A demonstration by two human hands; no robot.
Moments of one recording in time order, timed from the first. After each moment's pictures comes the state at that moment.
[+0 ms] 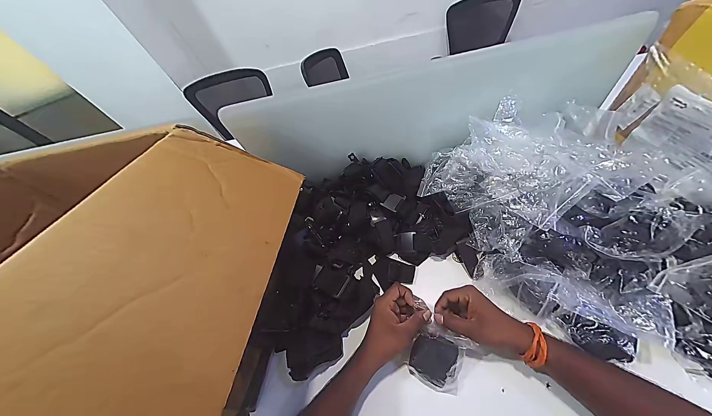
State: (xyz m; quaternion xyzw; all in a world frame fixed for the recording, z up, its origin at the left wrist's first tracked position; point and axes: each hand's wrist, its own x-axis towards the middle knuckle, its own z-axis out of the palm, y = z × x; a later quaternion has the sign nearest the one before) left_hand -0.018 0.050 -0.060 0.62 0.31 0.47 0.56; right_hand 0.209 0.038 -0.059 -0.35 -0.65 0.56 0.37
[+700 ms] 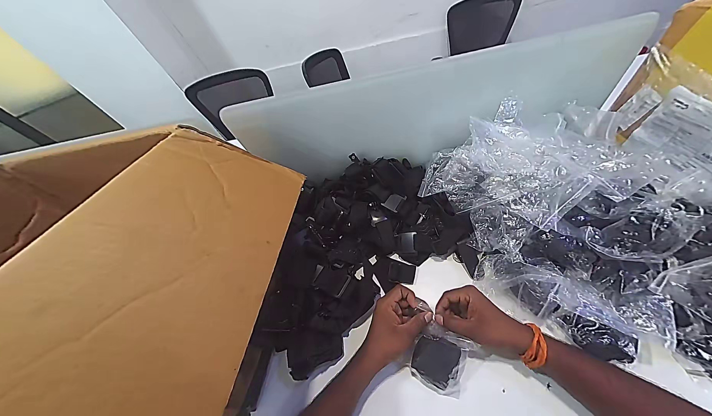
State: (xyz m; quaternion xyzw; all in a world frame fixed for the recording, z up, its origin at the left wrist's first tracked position) left_hand -0.017 0.049 -0.059 0.60 0.30 0.45 0.58; right_hand 0.208 0.039 -0.060 -0.34 -0.65 0.56 0.38
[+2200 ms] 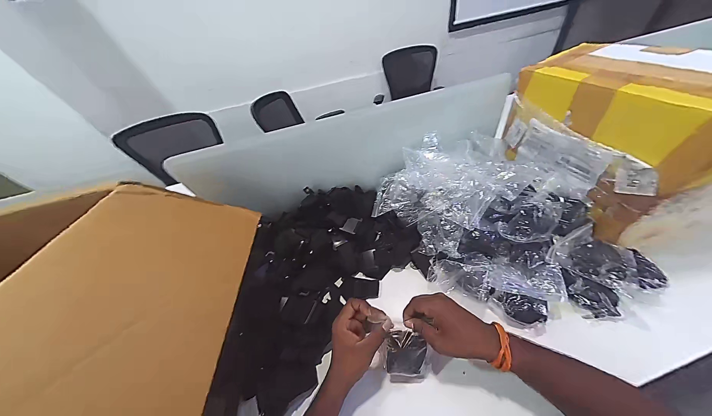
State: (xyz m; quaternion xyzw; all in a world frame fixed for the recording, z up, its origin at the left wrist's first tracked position) left_hand -0.019 0.039 -0.042 0.62 0.27 0.53 0.52; right_hand 0.208 -0.001 -0.008 -0.41 -0.79 0.31 0.34
